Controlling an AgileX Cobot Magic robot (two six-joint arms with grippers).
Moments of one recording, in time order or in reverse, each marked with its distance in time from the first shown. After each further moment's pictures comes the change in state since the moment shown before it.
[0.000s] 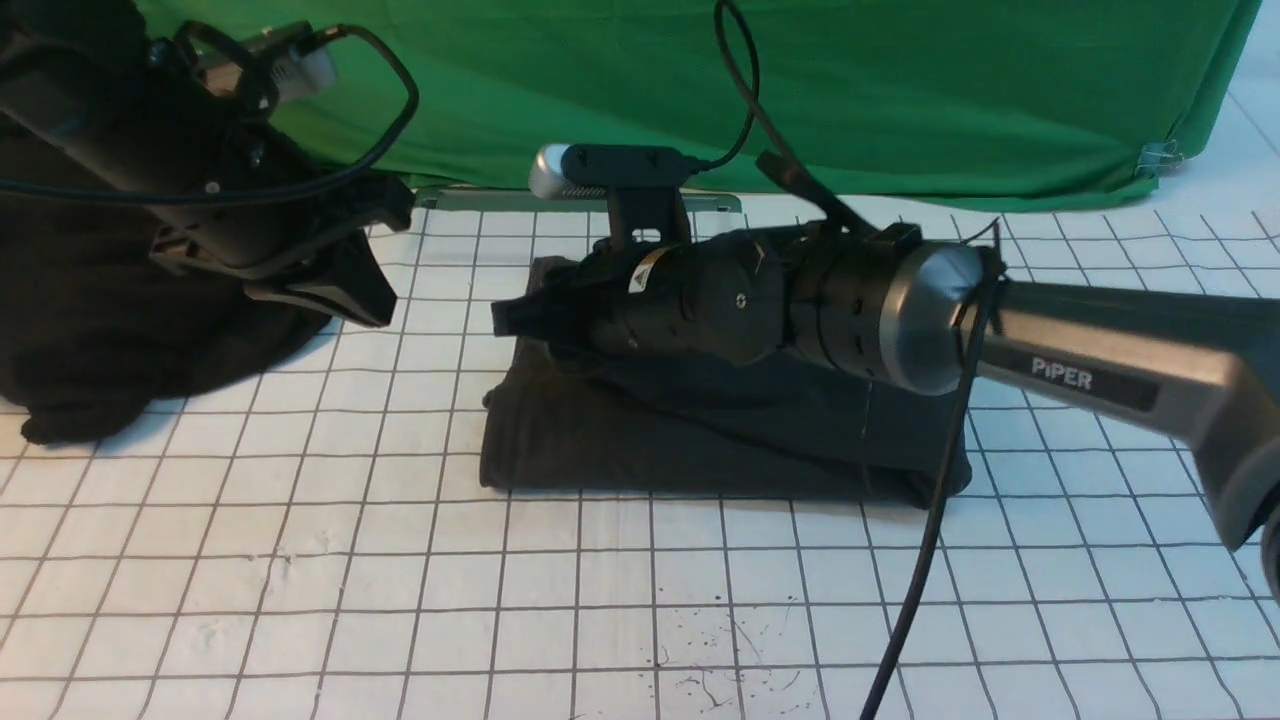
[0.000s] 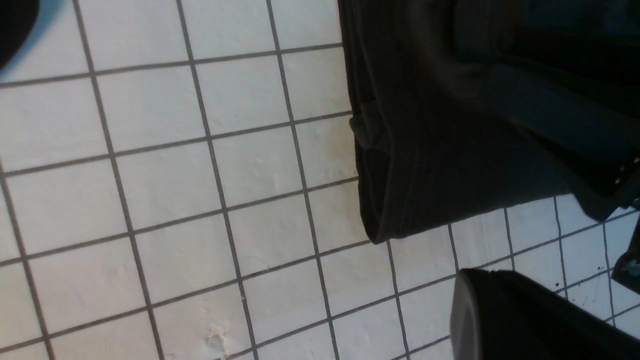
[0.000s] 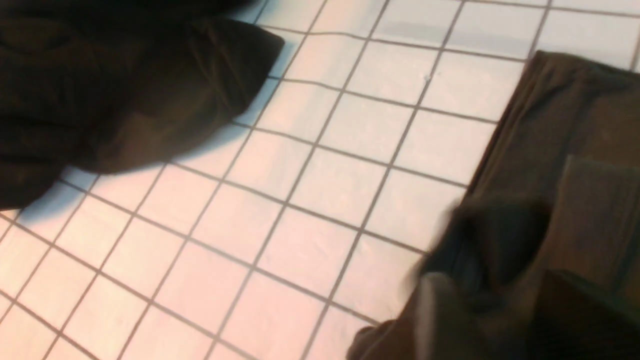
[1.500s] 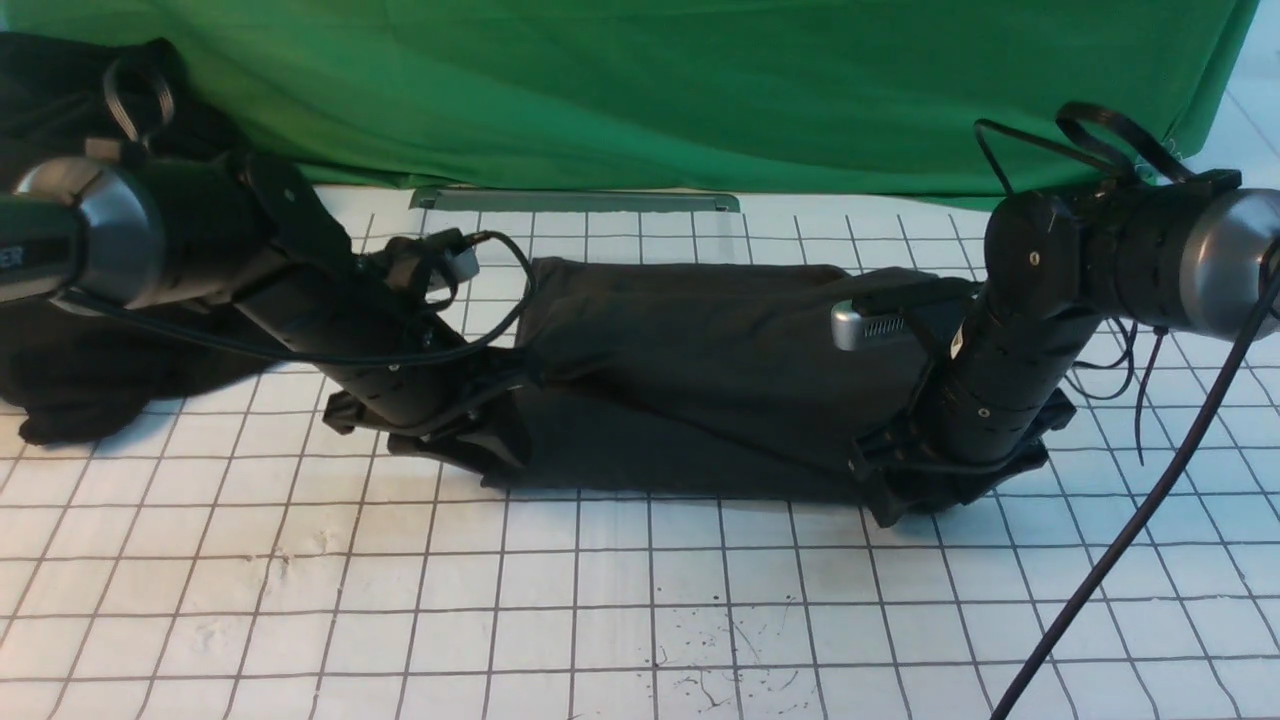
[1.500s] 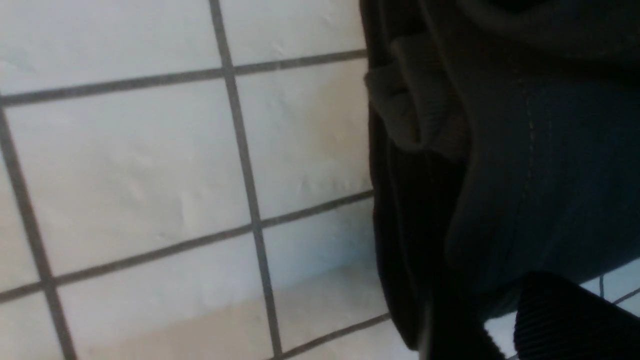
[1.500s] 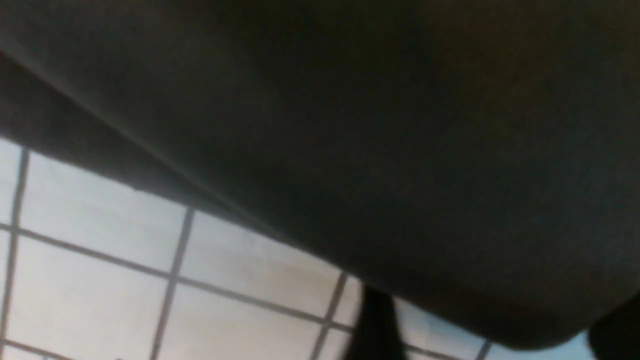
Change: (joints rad) right arm -0.336 -0.183 0.271 -0.270 0.718 -0.074; left arm -0.128 0.251 0.166 -0.167 -0.272 0.074
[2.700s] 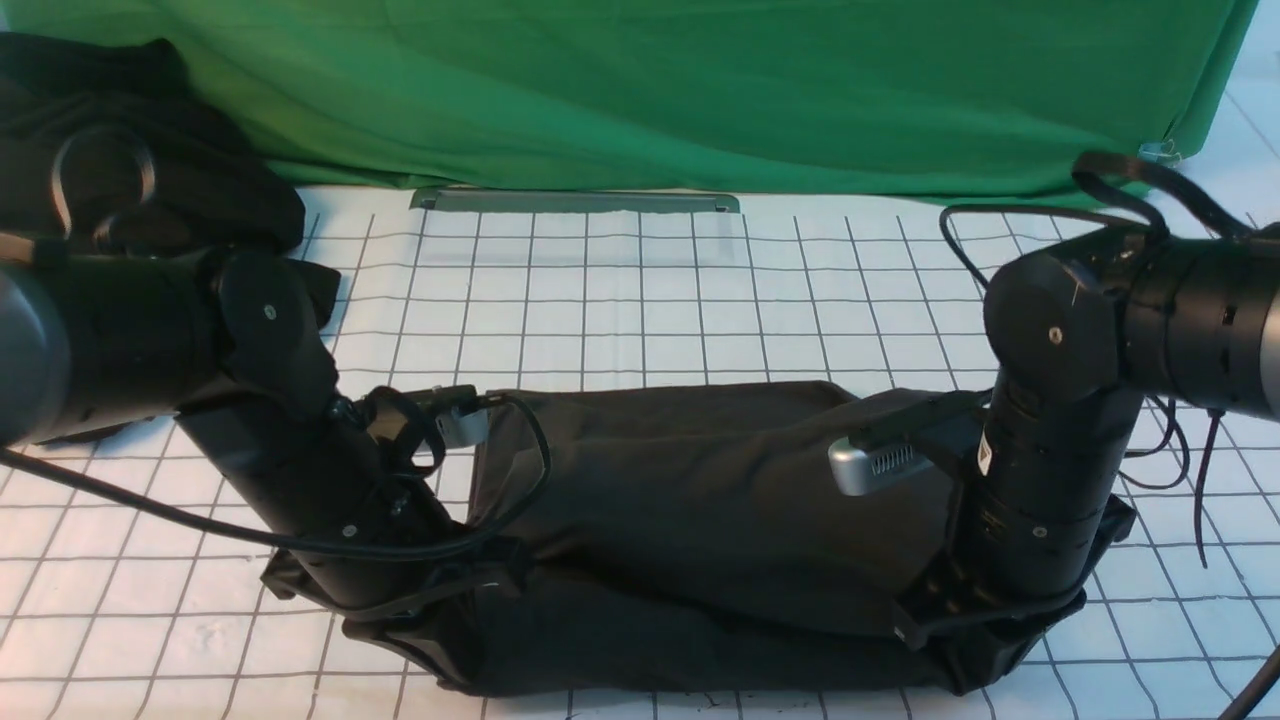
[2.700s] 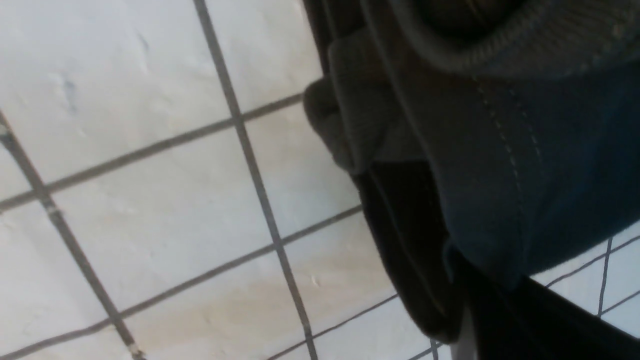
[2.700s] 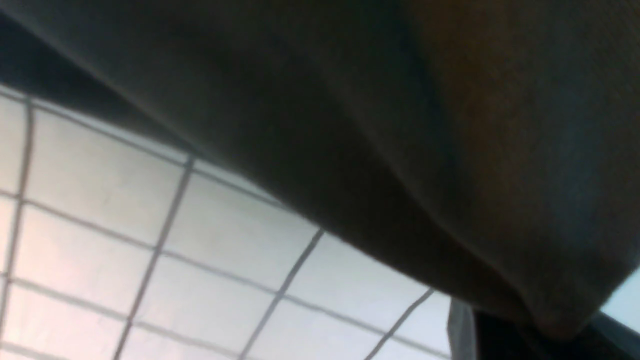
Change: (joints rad) right arm 0.141 -0.201 0.221 -0.034 0.247 0.026; left arm -0.131 -0.281 0.320 0.132 0.159 -0.105
